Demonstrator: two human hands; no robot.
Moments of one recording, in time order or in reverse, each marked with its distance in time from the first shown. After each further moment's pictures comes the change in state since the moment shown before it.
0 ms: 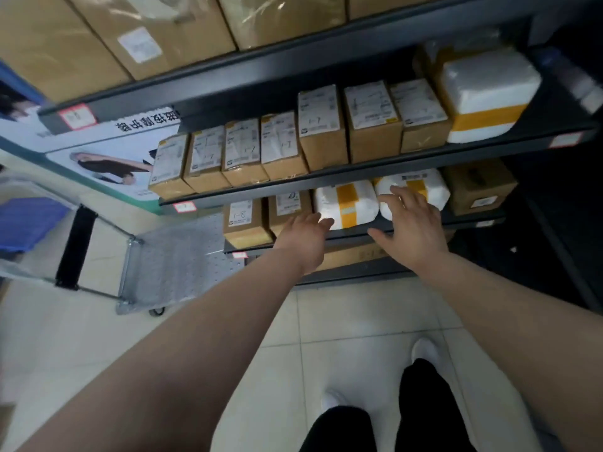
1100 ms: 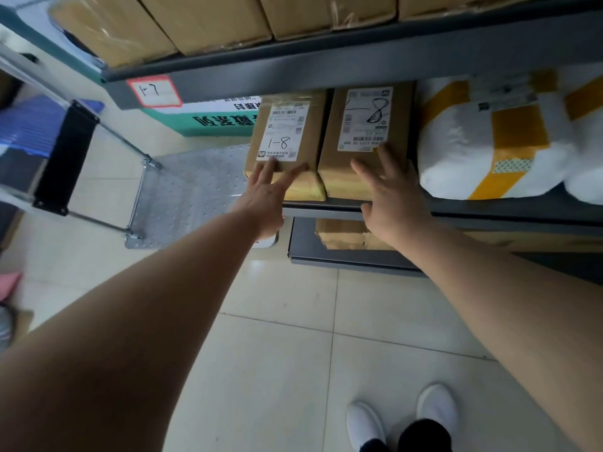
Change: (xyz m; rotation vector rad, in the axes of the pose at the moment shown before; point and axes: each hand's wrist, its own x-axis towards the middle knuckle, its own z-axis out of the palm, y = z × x) left_hand 0.096 -0.248 0.215 -0.249 -0.047 -0.418; right_hand 0.144 -0.100 0.316 0.076 -0.292 -0.136
